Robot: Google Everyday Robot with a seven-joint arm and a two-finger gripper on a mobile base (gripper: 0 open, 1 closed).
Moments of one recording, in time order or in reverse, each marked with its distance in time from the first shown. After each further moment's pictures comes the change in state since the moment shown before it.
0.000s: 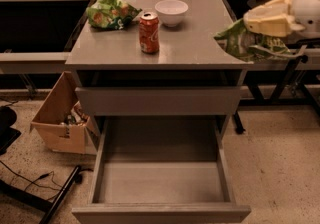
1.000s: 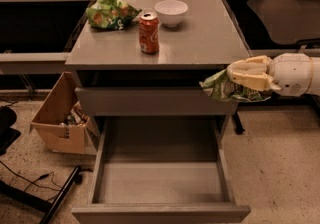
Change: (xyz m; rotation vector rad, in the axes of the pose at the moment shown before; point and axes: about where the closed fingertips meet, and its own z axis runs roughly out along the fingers) arm 0.085 0.076 0.042 -0.186 -0.253 0.051
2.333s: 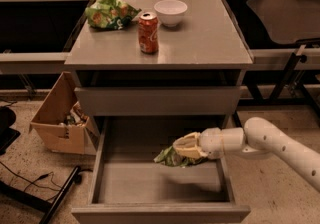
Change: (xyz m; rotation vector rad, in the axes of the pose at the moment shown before) arm 0.273 0.096 0.154 -0.199 0.158 0.232
